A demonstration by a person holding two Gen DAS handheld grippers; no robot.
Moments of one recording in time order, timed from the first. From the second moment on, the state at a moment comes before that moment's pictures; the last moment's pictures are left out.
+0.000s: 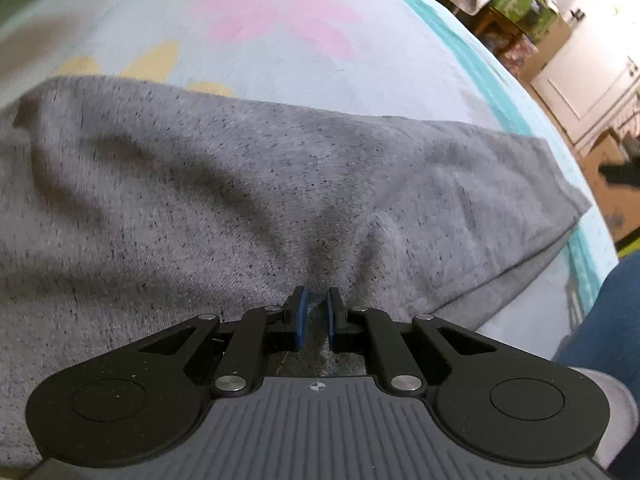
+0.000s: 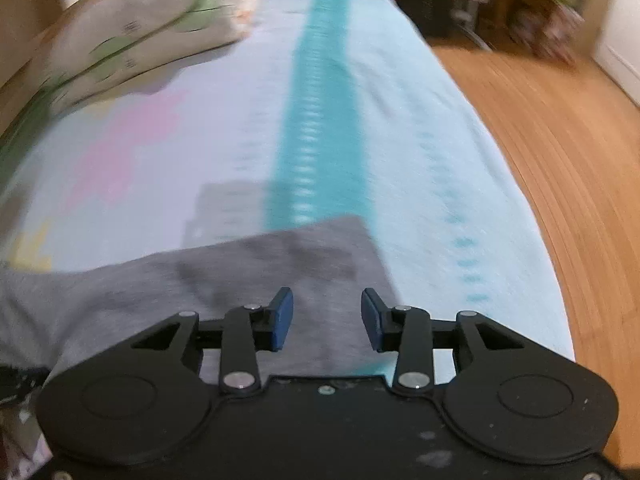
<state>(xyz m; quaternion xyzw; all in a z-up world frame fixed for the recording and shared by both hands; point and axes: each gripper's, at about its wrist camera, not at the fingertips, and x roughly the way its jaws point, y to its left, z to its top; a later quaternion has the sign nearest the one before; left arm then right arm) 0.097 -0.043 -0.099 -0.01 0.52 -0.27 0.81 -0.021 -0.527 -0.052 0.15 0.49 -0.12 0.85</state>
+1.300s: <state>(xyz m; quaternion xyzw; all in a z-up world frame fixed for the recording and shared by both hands) 0.076 -0.061 -0.087 0.04 0.55 -0.29 0.78 -0.027 -0.538 -0.109 0.14 0.52 -0.13 0.83</state>
